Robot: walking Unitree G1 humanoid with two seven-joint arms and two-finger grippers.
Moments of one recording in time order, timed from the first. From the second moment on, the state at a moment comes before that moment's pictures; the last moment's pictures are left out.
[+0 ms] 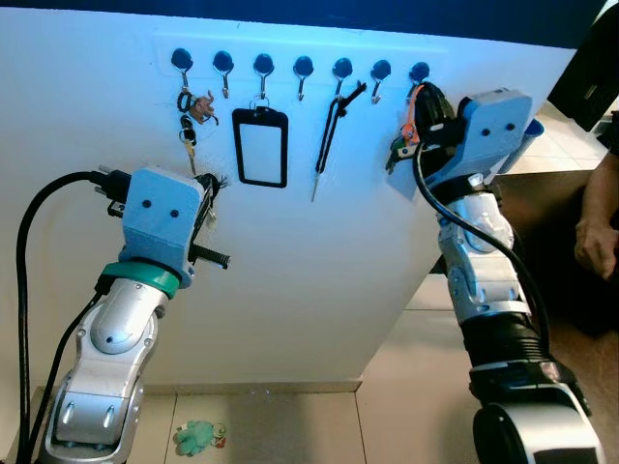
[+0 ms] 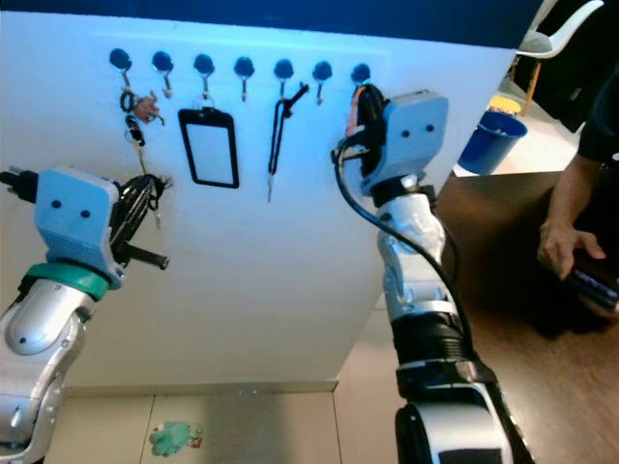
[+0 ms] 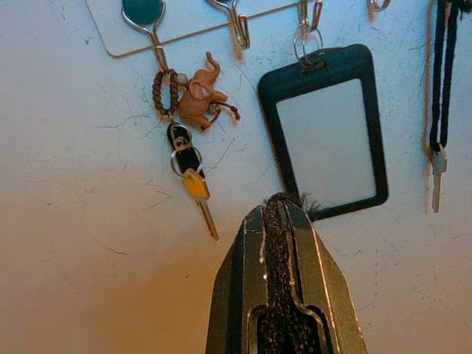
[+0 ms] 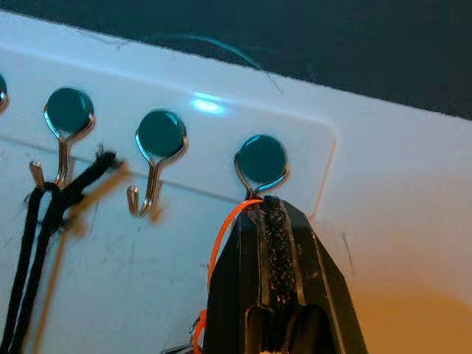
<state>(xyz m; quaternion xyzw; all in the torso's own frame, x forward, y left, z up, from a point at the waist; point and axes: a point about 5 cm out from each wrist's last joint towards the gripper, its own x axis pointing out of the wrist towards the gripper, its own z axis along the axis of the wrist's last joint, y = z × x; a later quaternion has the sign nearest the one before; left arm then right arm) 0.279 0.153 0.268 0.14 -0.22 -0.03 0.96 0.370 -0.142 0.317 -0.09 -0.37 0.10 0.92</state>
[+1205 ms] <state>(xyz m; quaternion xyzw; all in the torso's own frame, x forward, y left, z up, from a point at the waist) 0.281 0.153 0.267 0.14 -0.22 -0.03 0.96 0.369 -0.143 0.297 -0.04 -0.34 0.10 0.93</state>
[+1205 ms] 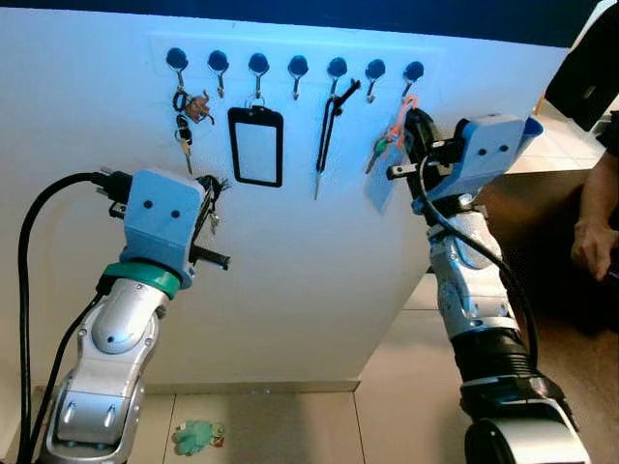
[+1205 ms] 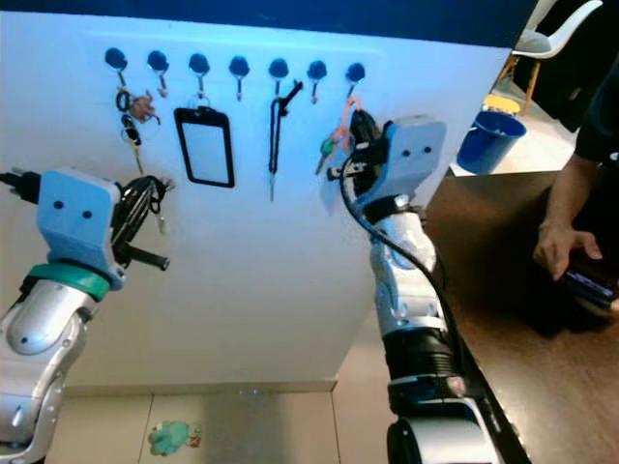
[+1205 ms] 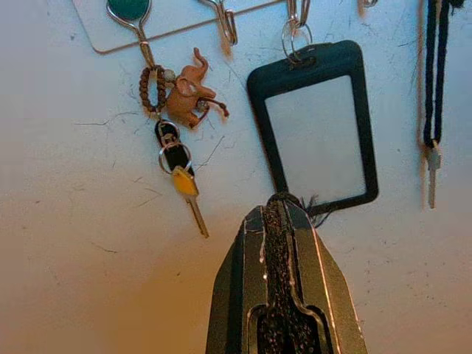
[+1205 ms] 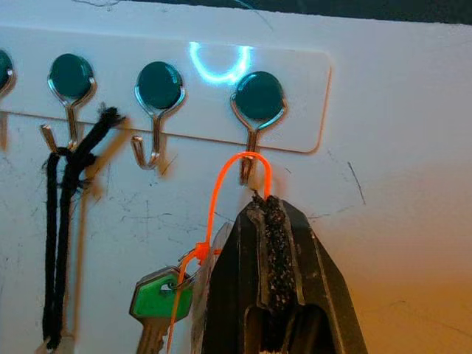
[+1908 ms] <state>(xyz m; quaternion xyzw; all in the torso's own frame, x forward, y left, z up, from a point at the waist) 0.280 0.152 0.265 0.14 -0.22 -0.04 0.97 0.374 -0.132 0.305 -0.06 -0.34 0.12 0.93</state>
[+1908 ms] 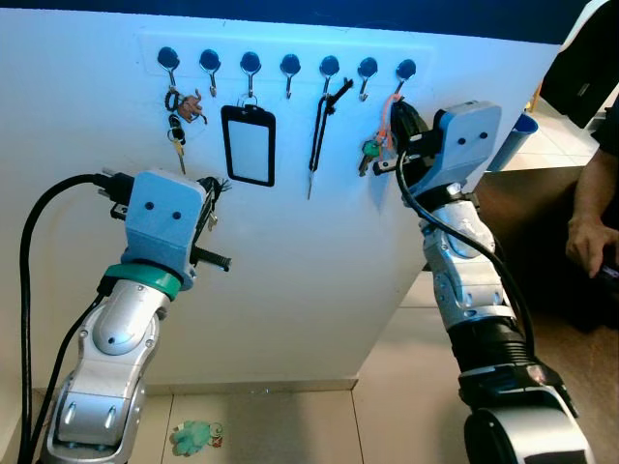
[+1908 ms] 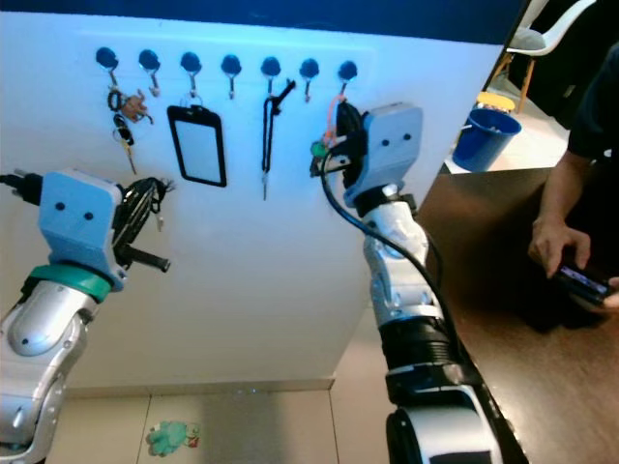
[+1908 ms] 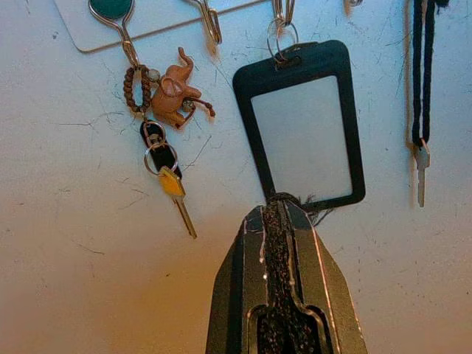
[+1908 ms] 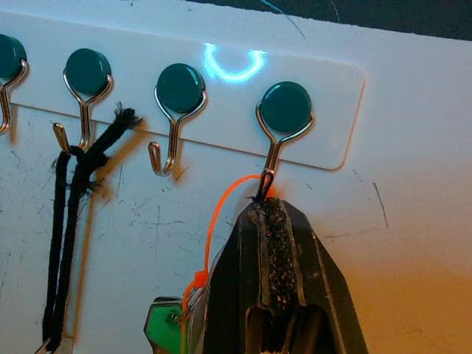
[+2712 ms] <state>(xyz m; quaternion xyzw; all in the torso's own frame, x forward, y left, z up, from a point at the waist) 0.284 0.141 0.298 0.11 -0.27 -0.05 0.95 0.344 -0.147 0.241 0.04 -0.29 0.15 0.95</state>
